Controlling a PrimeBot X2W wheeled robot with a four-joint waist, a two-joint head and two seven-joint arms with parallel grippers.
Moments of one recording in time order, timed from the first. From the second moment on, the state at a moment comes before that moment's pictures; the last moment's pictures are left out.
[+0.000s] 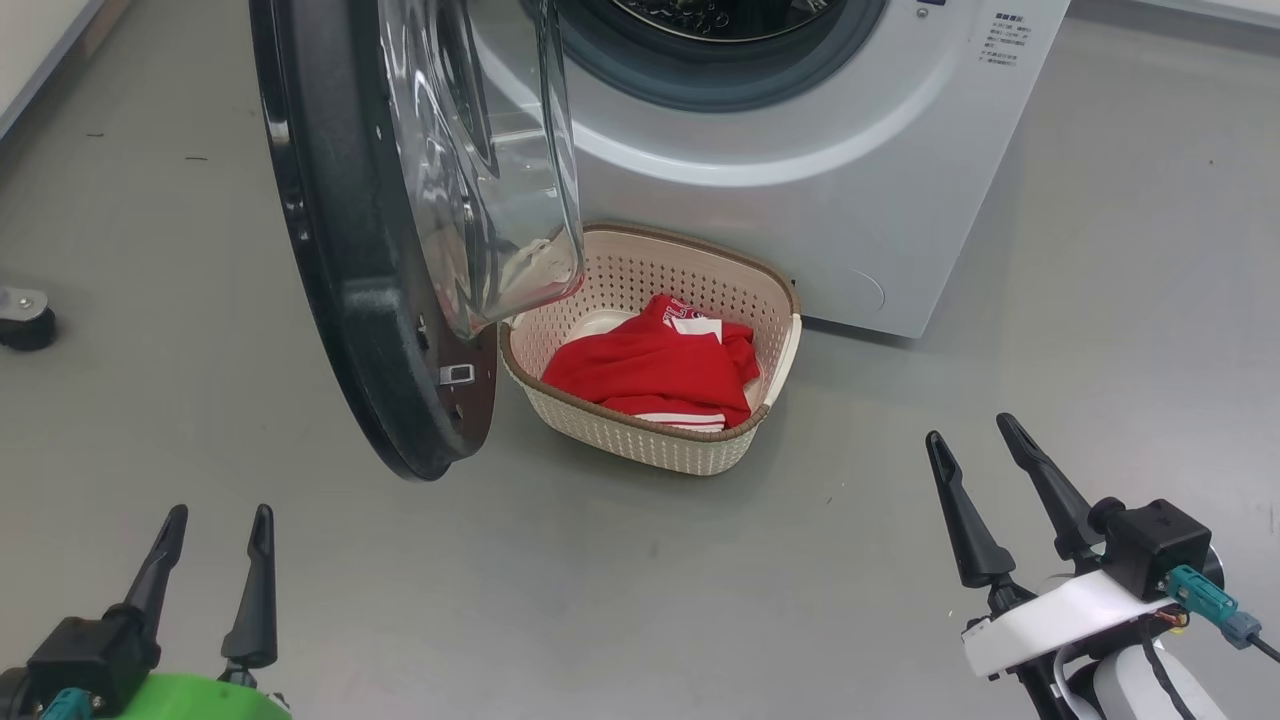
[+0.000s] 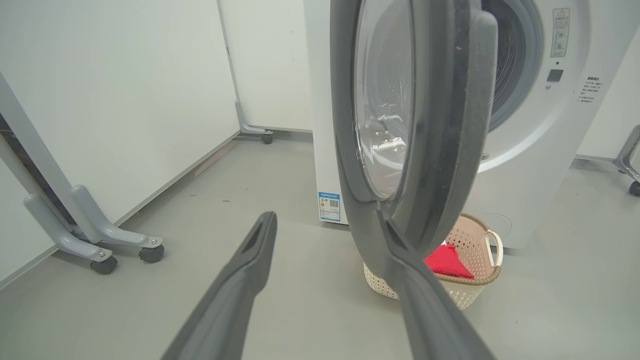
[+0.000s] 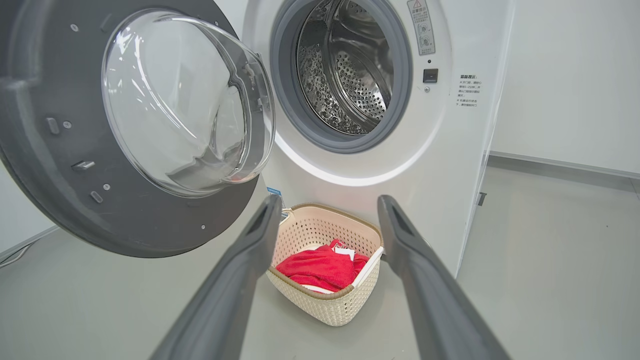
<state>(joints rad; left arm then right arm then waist) 0.07 0.15 0.00 0.11 -0.34 -0.13 -0.23 -0.01 -0.20 0.26 0.11 0.40 0.11 -0.25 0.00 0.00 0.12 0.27</state>
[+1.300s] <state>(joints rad) -0.14 0.06 0.19 0.08 -0.92 -0.13 0.09 -0.01 -0.19 0.28 0.11 0.38 0.12 -0.25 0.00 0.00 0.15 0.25</state>
